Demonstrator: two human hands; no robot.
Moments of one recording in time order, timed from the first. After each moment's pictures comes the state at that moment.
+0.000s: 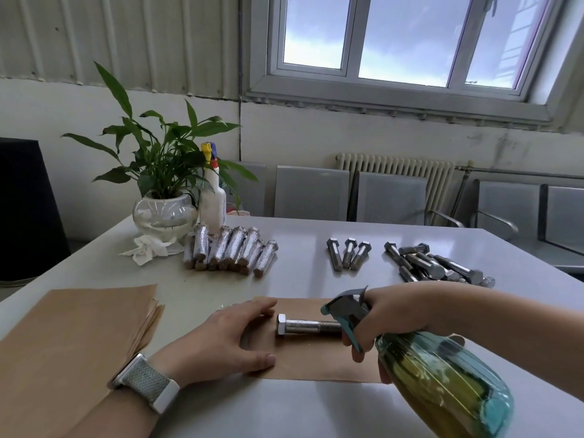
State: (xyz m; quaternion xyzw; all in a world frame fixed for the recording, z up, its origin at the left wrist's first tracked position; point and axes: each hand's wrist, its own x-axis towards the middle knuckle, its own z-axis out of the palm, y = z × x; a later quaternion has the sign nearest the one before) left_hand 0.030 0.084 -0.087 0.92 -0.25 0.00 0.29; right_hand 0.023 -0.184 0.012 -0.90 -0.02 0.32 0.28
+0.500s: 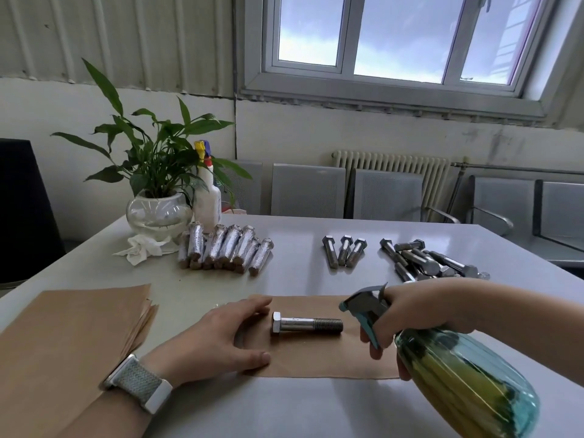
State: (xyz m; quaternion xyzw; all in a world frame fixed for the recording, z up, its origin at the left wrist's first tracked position) left_hand 0.030 0.085 -0.087 0.92 -0.25 -0.01 0.29; right_hand 0.012 -0.209 0.026 -0.89 0.03 0.36 0.27
